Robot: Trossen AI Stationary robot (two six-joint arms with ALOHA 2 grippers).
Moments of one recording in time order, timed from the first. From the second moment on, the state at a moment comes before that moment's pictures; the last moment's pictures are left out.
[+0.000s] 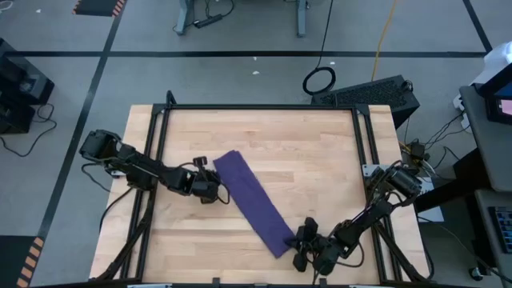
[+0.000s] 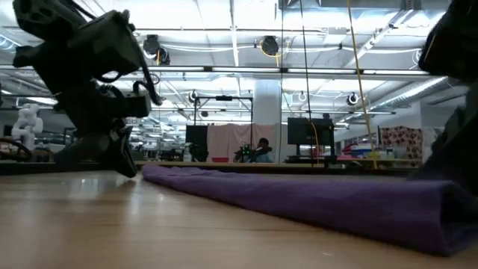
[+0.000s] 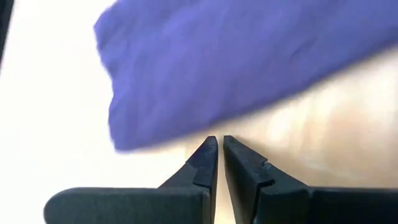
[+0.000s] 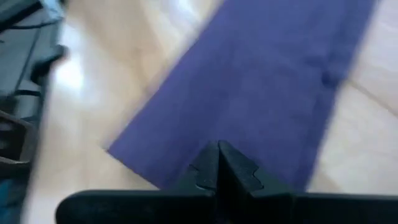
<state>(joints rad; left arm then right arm) -0.24 1.49 0.54 -0.27 -0.56 -0.21 0.83 1.96 0.83 0.27 0.75 1.15</state>
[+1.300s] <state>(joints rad) 0.16 1.60 0.55 0.14 -0.24 0.11 0.74 2.07 1.03 0.13 0.72 1.06</state>
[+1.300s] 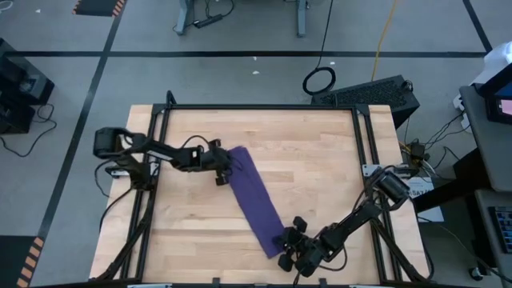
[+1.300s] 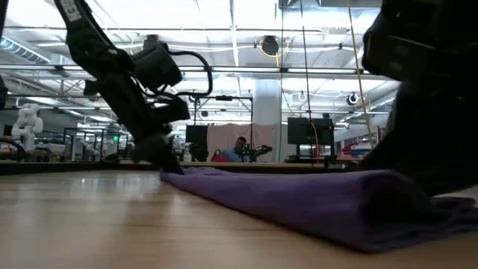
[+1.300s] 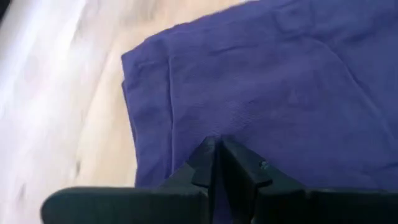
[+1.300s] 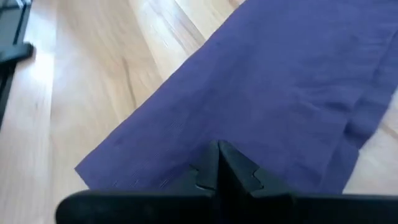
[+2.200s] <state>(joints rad) 0.09 1.39 0.59 -0.13 0.02 -0.07 0.66 1.99 1.11 0.02 0.75 0.75</state>
